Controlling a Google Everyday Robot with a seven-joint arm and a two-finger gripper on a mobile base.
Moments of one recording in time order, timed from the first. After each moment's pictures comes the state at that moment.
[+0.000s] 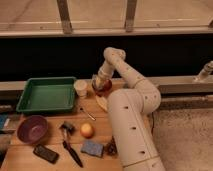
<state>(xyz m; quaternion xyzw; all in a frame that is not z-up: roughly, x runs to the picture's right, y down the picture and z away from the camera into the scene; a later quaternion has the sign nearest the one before) -0.038 -0.020 0.982 -0.42 0.01 0.50 0.76</state>
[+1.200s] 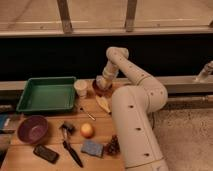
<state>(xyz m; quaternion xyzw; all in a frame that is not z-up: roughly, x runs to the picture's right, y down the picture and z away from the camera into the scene) 0.006 -0.019 0.982 -0.39 0.07 0.50 0.77</state>
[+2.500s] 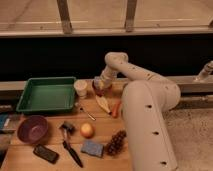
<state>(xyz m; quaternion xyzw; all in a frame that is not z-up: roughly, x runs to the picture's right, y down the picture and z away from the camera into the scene) -0.009 -0.007 0.969 -0.34 0.03 0.52 0.78</state>
